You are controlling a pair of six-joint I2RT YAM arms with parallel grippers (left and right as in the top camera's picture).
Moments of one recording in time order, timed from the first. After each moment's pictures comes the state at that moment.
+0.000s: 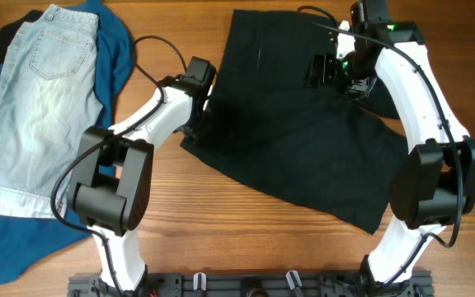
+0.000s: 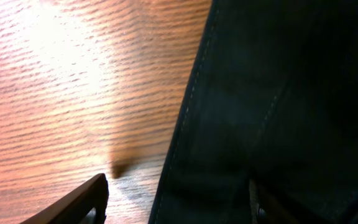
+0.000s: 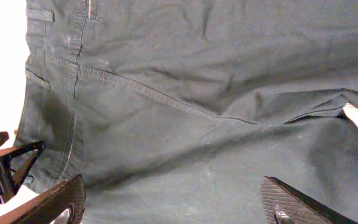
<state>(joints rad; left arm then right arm) -0.35 2.03 1.35 -0.76 -0.09 -0.15 0.09 1.99 1.76 -1.12 -0.27 0.18</state>
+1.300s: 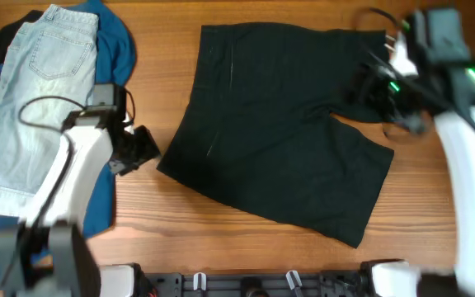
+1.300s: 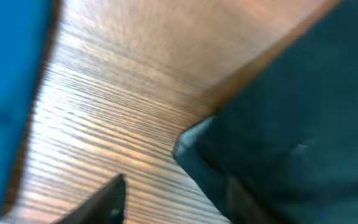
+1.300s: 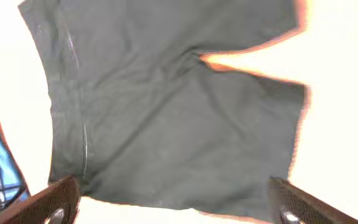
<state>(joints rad) 0.02 1.52 1.02 -0.92 0.12 -0.48 0.09 1.42 1.76 -1.50 -0.05 0.53</state>
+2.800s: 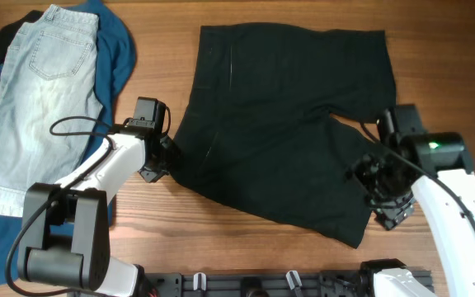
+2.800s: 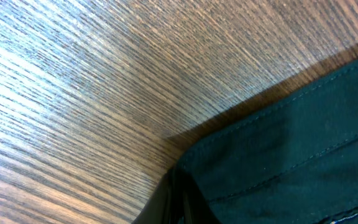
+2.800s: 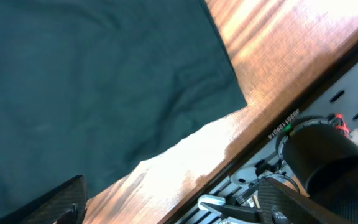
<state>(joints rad) -0.16 1.68 0.86 -0.62 0.06 -0.87 0.09 1.22 1.05 -1.46 -0.08 1.07</state>
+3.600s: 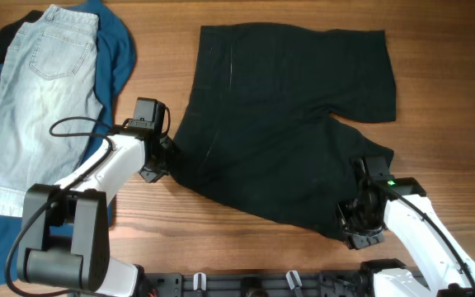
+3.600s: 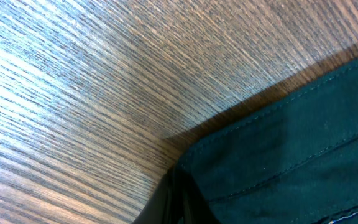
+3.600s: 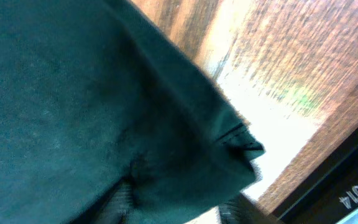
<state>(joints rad) -0.16 1.67 0.86 -0.60 0.06 -0.87 0.09 1.21 0.50 -0.98 -0.15 1.35</state>
